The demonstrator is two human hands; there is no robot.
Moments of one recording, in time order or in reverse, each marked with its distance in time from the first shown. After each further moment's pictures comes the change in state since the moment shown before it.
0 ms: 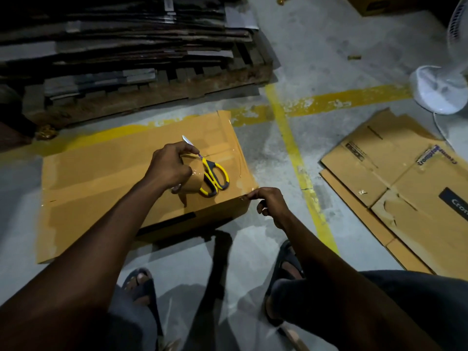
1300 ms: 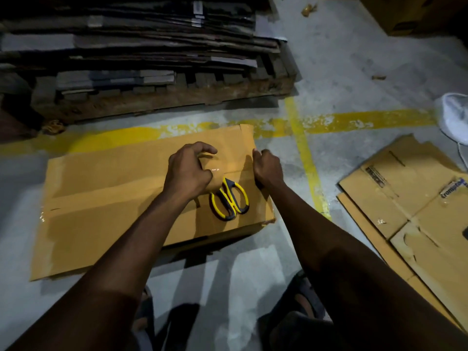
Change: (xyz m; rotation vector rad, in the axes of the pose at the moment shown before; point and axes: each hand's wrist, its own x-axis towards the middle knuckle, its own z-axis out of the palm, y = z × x) left_hand 0.039 -0.009 -0.005 -0.065 0.214 0.040; right_hand 0.122 -0.101 0.068 -0.707 0.302 -0.237
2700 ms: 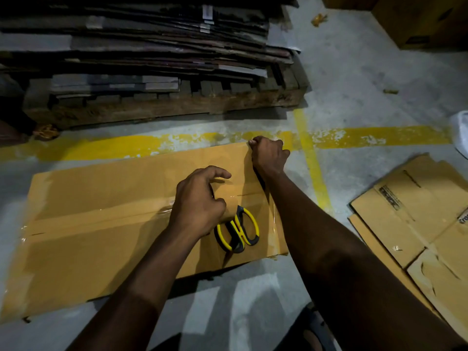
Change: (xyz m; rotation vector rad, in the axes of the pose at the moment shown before) left_hand 0.008 0.002 0.006 -0.110 -0.061 -0.034; right_hand 0.095 -0.039 0.022 -0.372 0.132 -0.121
